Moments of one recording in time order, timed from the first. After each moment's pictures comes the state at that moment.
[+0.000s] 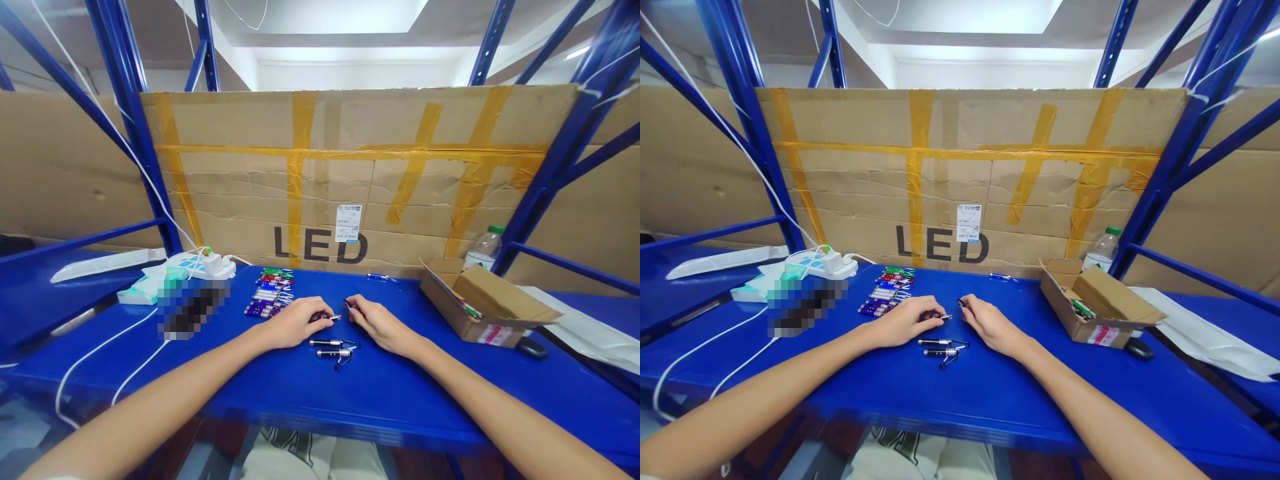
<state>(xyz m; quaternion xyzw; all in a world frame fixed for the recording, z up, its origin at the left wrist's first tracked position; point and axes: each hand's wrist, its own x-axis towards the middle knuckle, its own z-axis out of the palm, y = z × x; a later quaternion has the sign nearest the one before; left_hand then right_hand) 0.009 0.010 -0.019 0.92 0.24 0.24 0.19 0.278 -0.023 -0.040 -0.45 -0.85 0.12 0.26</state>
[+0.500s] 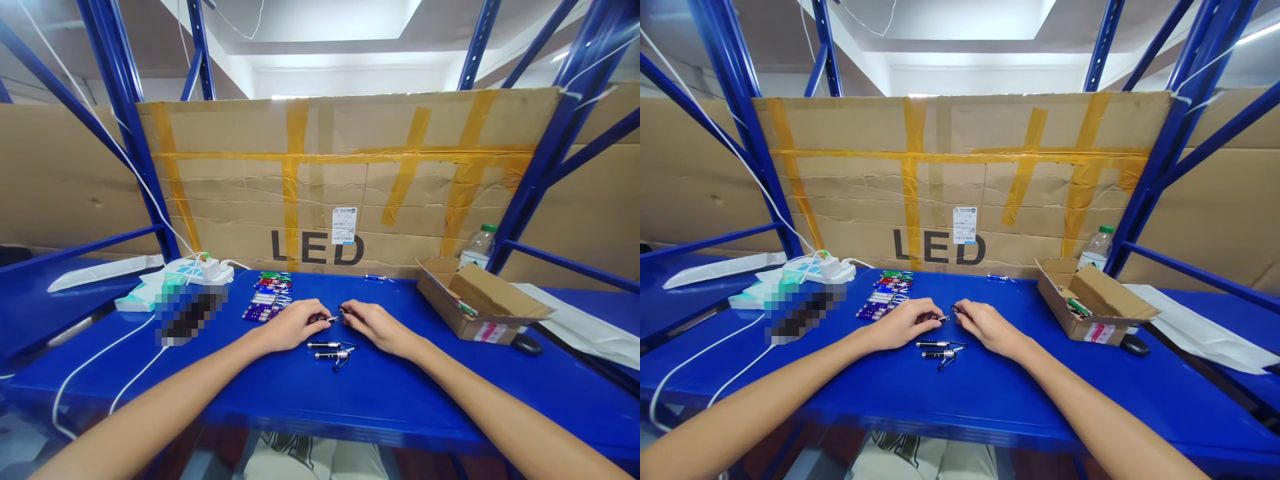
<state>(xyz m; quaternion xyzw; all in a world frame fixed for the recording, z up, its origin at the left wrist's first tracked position) 0.008 0.013 -0.020 0.92 0.24 0.24 0.20 0.273 -0.033 -0.026 -0.41 -0.87 0.12 0.26</state>
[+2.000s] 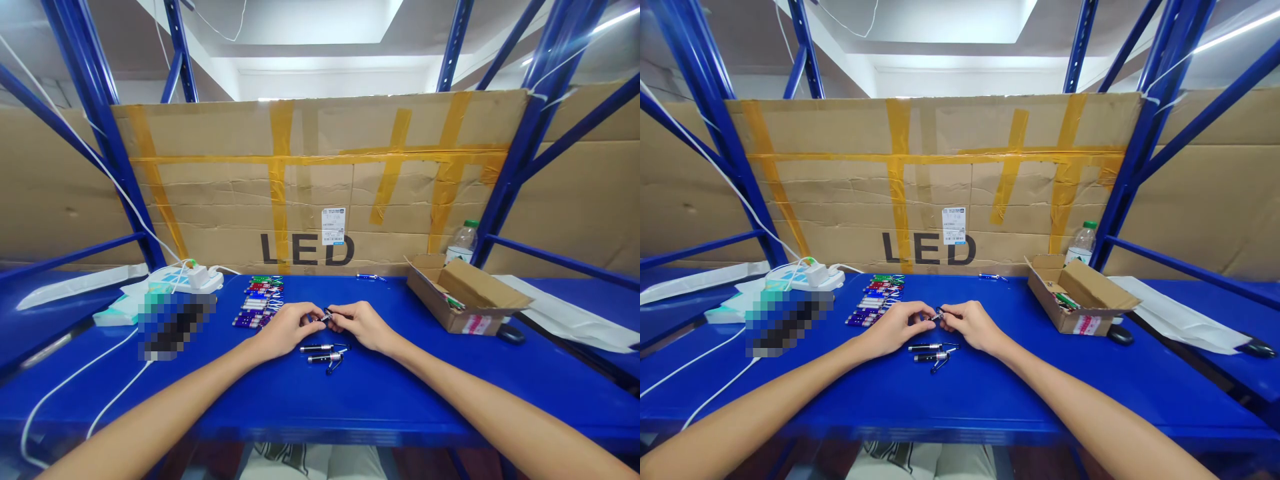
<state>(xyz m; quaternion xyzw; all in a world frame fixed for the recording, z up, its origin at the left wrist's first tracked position) 0.016 0.015 -0.028 0.88 0.30 0.27 0.26 0.254 -0.025 -0.035 -0.42 -0.77 0.32 0.37</state>
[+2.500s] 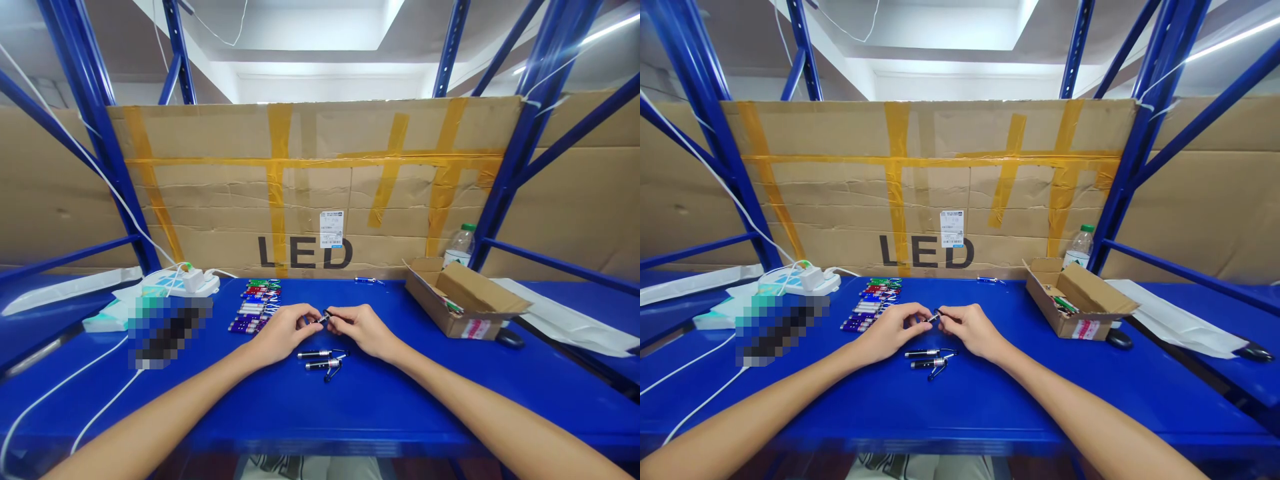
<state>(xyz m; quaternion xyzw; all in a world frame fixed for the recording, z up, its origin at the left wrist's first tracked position) 0.016 0.009 -0.020 0.87 0.30 0.30 0.25 0.255 -0.030 -0.032 -0.42 -0.77 0.29 0.38</state>
